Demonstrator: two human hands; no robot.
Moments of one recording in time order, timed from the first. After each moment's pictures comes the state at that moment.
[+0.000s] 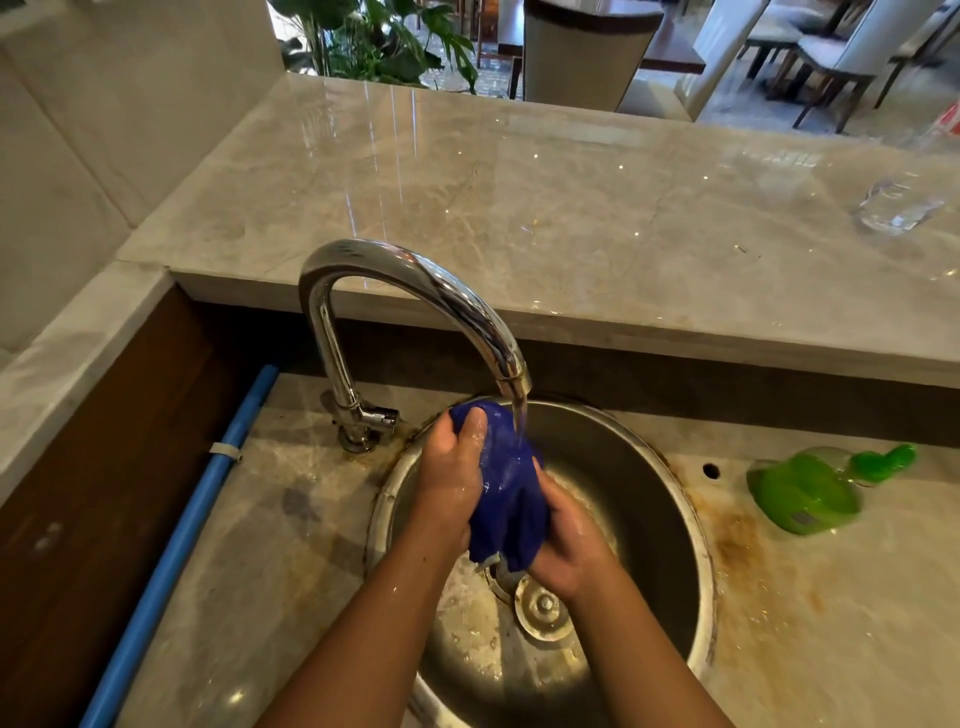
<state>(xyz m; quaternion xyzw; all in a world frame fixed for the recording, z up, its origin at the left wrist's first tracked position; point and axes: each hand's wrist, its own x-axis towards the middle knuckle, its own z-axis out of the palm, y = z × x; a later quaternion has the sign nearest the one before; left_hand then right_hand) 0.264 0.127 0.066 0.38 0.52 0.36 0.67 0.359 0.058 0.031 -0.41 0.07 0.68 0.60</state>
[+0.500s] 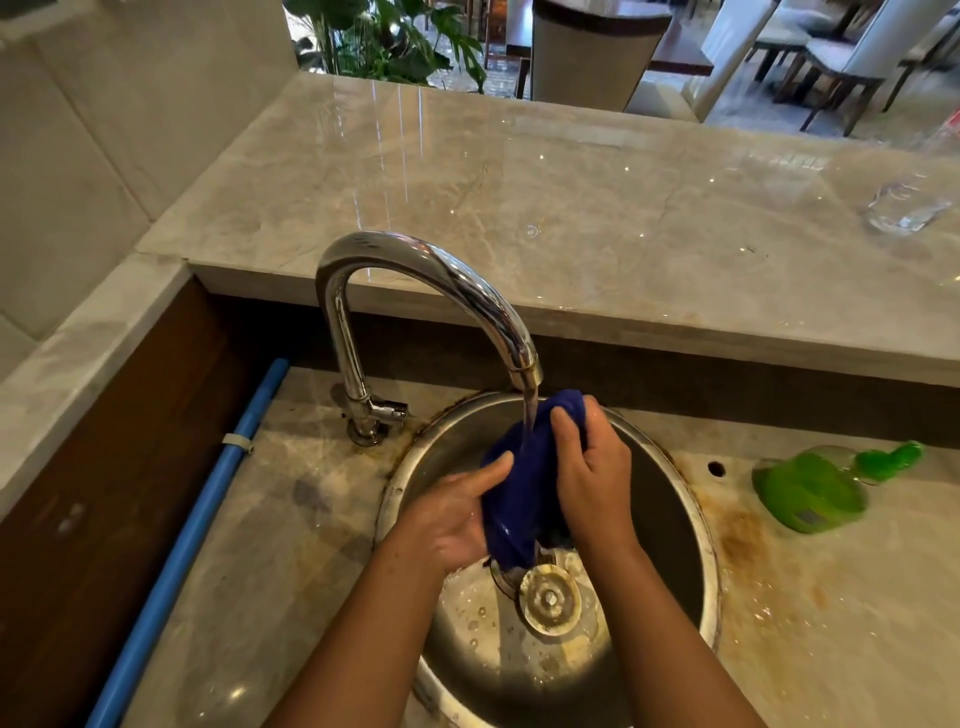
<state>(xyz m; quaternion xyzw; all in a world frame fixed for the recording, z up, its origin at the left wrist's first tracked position) 0.237 0.118 0.045 0.17 0.43 0.16 0.87 0.369 0.072 0.058 -0.70 -0.42 0.21 0.53</state>
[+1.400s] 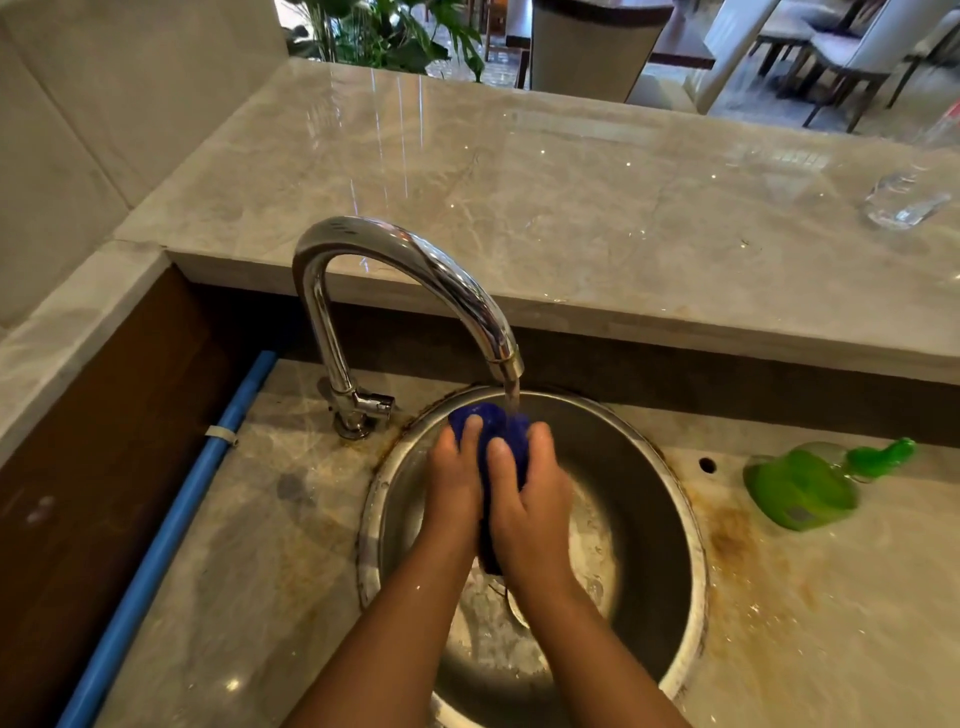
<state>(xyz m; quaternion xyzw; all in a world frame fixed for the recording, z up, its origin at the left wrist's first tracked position) 0.276 0.117 0.030 0.40 0.59 0.36 0.61 0.322 0.058 0.050 -0.69 -0.41 0.23 0.54</state>
